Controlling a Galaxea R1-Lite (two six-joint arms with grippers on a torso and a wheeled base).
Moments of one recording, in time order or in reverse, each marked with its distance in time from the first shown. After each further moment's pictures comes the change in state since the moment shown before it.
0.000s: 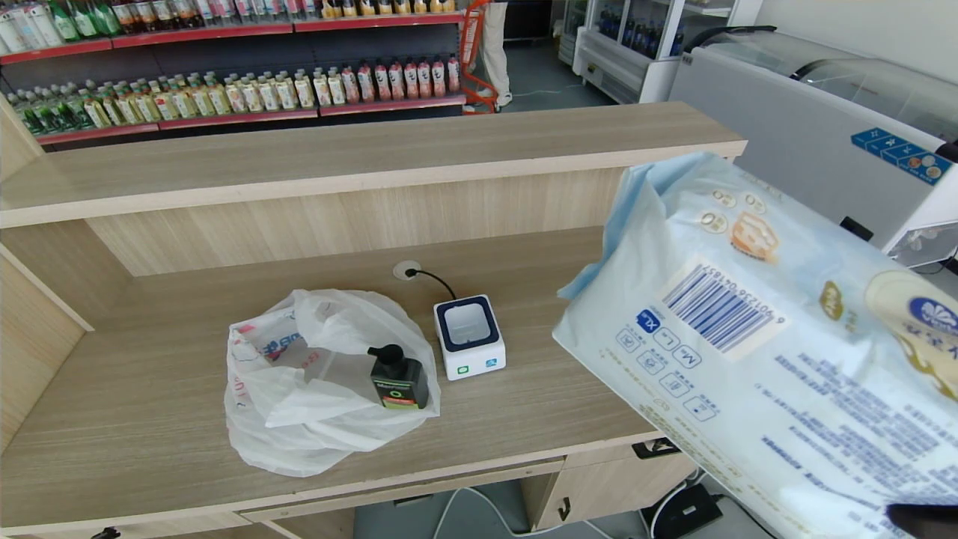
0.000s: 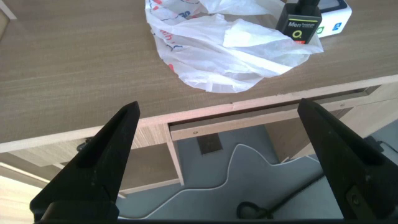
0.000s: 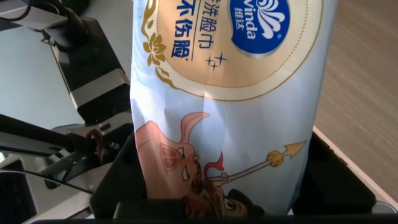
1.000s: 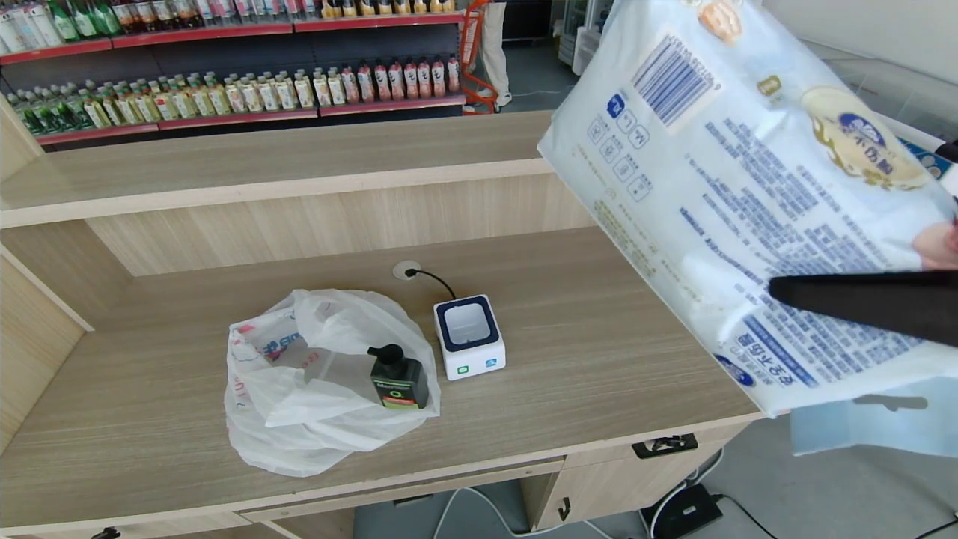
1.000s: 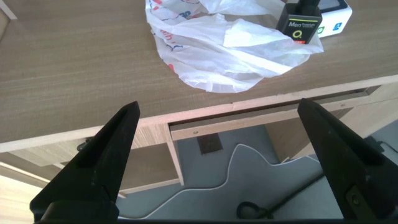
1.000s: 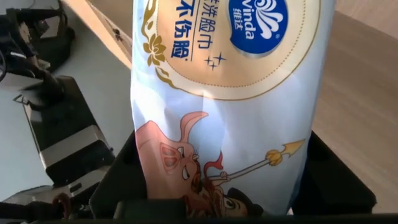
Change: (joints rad) left arm 0.000 0.000 0.000 0.000 0.000 0.001; right arm -0.137 0.093 0.012 -0.405 0.002 -0.029
